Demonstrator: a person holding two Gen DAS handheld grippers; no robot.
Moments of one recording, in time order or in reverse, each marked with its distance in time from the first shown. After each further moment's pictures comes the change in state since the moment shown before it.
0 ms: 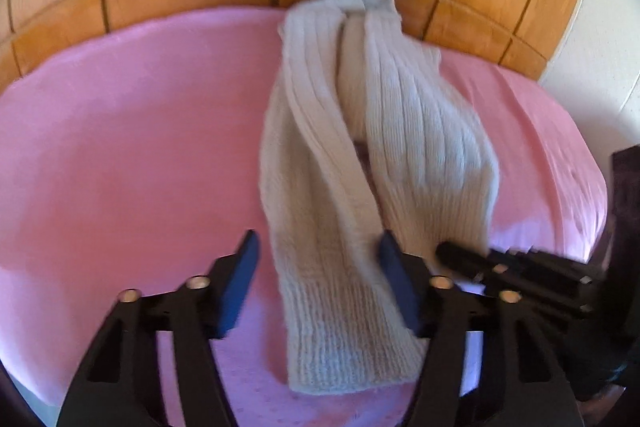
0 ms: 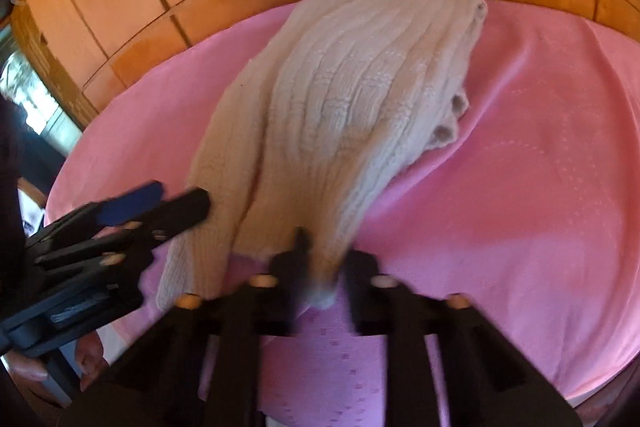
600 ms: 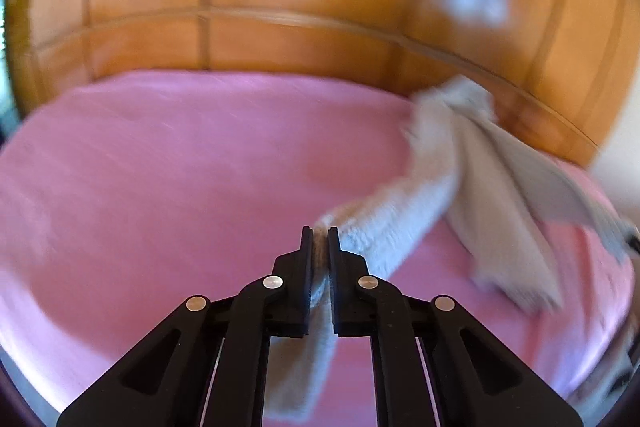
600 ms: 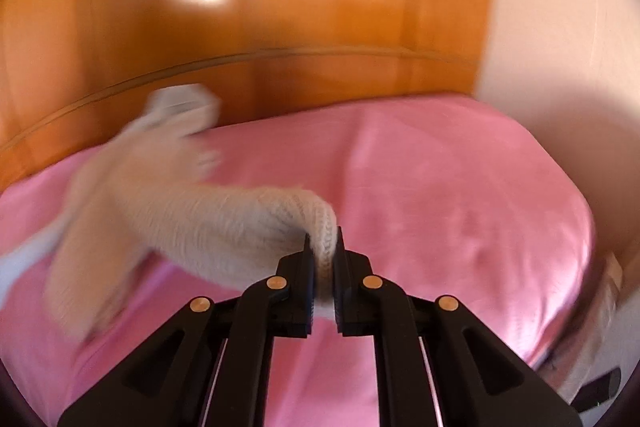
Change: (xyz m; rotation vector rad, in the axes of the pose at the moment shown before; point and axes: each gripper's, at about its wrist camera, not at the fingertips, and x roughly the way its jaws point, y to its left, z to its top) left arm -0.055 0.124 0.074 -0.188 -0.221 0.223; right arm -0.117 -0.214 0.073 0.270 -0.270 -0.608
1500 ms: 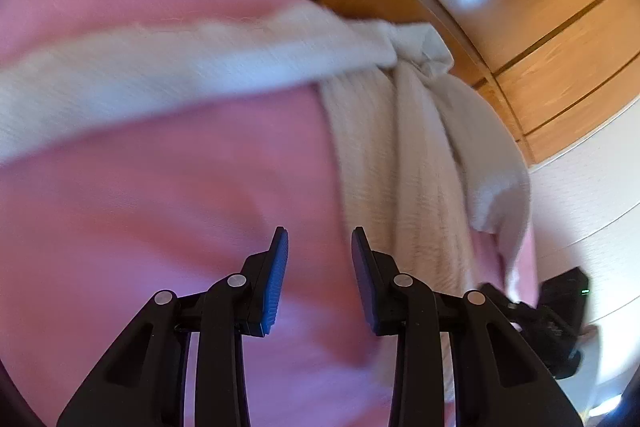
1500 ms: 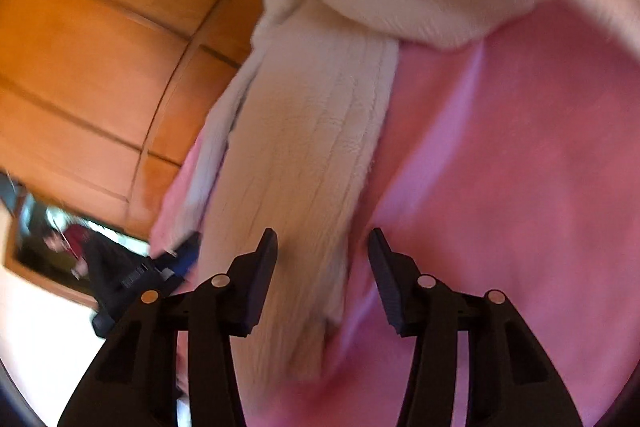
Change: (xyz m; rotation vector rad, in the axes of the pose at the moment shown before) left arm 0.147 -0.088 0.001 -0.222 0.357 -0.473; right arm 0.084 0.149 -0.076 0.341 0.491 0.812
